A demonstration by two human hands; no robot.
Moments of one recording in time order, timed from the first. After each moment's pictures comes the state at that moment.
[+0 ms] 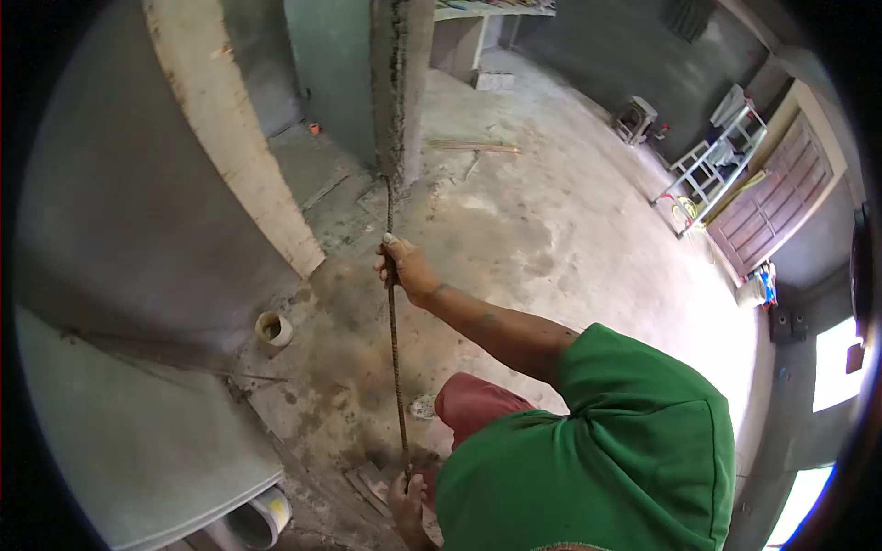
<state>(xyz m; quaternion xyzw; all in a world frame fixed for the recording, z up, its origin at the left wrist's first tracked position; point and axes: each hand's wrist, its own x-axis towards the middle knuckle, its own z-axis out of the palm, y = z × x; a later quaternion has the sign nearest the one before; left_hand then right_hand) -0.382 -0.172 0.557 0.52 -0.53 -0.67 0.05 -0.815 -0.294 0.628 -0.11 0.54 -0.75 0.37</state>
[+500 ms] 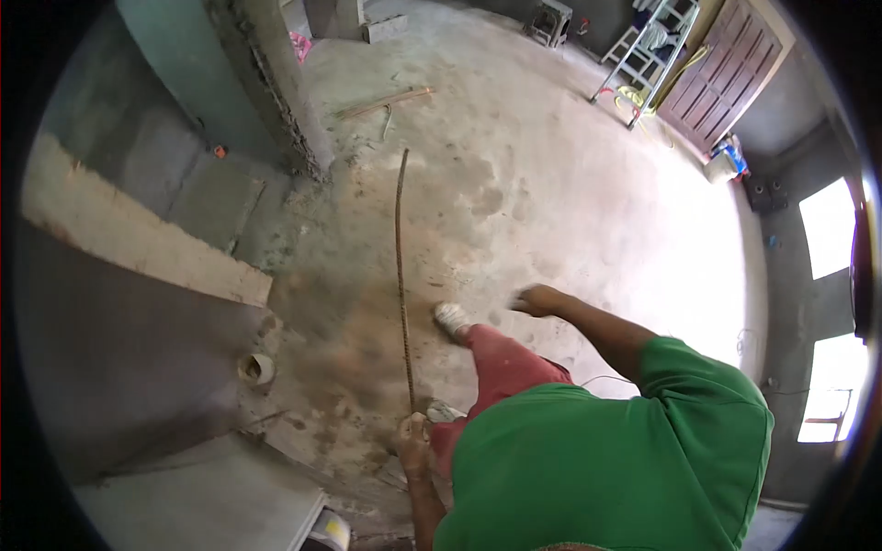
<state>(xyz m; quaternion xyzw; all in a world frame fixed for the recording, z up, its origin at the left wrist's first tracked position) -0.570 -0.167 0.529 0.41 -0.61 -0.67 -0.07 -0.909 0.170 0.431 -0.38 0.86 -0.09 0.33</state>
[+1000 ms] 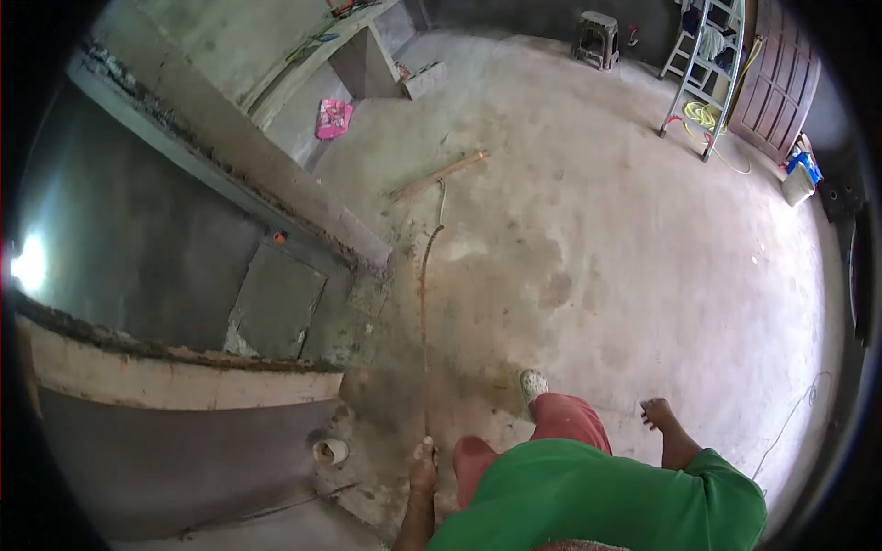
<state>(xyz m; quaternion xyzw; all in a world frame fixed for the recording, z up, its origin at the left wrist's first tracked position) -0.992 -0.169 0.523 0.46 -0.62 -0.63 -0.11 -1.061 0.470 0.341 0.37 0.73 -0.38 0.42</state>
